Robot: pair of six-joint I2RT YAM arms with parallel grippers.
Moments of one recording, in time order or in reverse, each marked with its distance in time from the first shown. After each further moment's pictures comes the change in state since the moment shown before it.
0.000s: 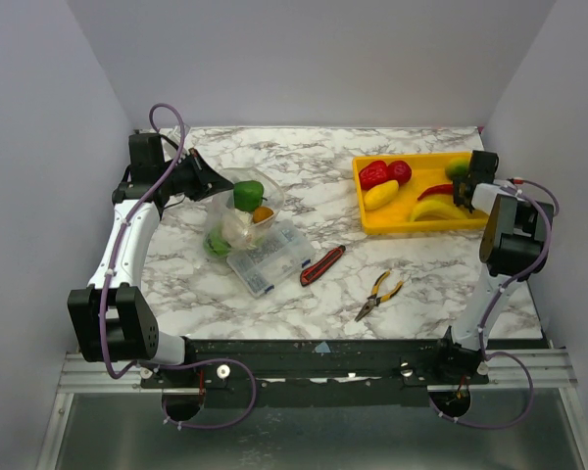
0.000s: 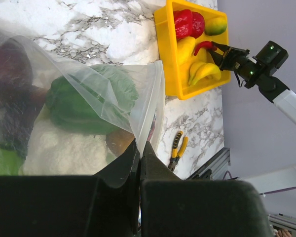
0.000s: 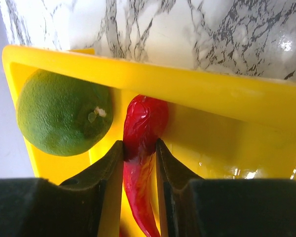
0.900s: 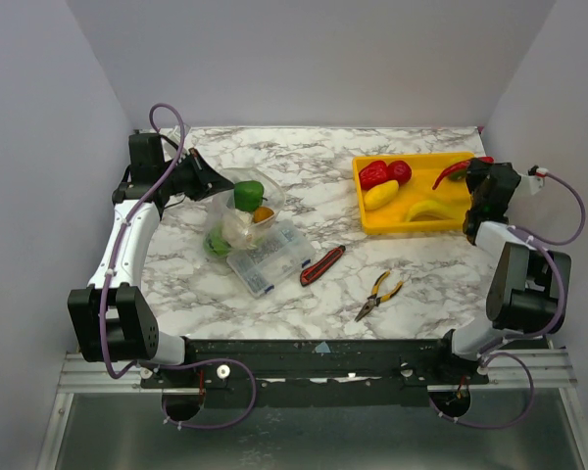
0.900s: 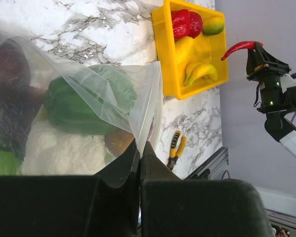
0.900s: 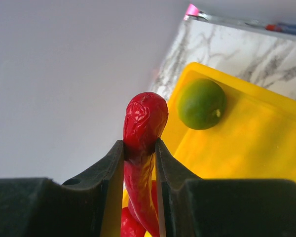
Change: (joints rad) left arm 0.000 0.000 -0.003 0.010 0.009 -0.008; right arm 0.001 -0.428 -0.445 0.633 -0.040 -0.283
